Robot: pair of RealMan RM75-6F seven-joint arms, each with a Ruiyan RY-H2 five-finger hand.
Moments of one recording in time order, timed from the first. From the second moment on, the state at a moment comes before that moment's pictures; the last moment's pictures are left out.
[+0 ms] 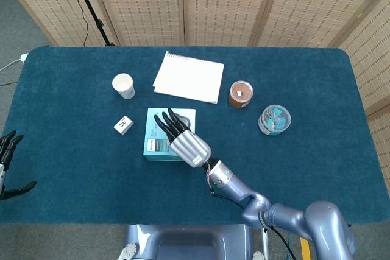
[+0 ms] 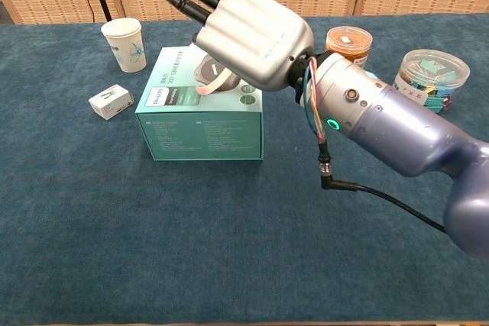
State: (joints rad) left arm -0.07 -1.02 -0.02 -1.63 1.54 1.50 -0.16; right arm 0.91 -1.94 0.21 -1.01 -1.67 1.23 -0.90
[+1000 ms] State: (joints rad) left arm -0.10 -1.02 -0.03 -1.61 1.63 1.52 -0.20; right arm 0.69 -1.51 0.23 -1.40 -1.60 1.42 -0.78
